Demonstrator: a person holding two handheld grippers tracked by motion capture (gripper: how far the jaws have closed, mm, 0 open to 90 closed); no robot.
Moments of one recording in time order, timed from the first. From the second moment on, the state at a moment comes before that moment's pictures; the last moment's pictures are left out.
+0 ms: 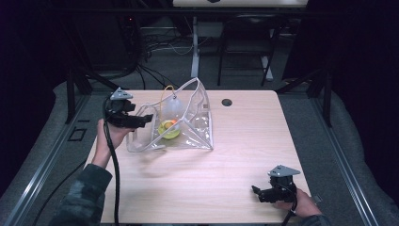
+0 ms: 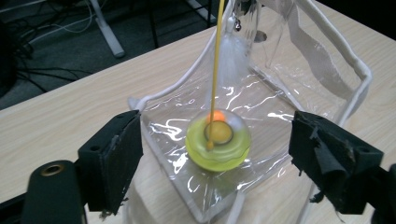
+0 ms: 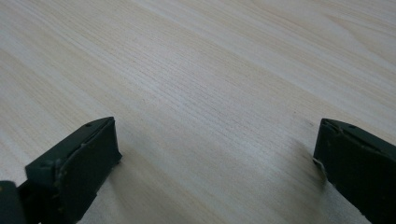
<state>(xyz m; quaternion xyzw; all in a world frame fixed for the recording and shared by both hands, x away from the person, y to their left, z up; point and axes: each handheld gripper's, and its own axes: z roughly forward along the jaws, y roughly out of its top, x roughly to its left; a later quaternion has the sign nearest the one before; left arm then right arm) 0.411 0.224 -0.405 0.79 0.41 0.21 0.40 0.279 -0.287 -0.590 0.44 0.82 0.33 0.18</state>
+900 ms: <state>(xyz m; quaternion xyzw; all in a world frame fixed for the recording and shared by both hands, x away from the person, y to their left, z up) 0.366 0.284 -0.446 0.79 0.46 0.22 0.35 0.279 -0.286 -0.590 0.44 0.81 0.34 0.18</state>
